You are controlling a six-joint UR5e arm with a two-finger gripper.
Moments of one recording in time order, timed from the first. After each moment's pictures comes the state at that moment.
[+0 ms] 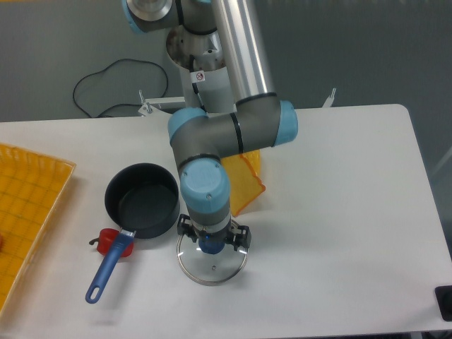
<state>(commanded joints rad) 2.30 -2.02 -1.49 -1.12 1.62 0.73</state>
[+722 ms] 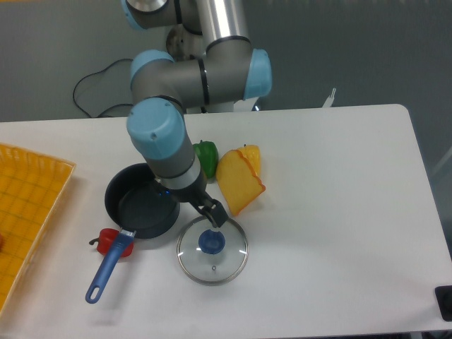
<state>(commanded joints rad) 2.22 -1.91 -1.50 -1.27 1.72 0.93</state>
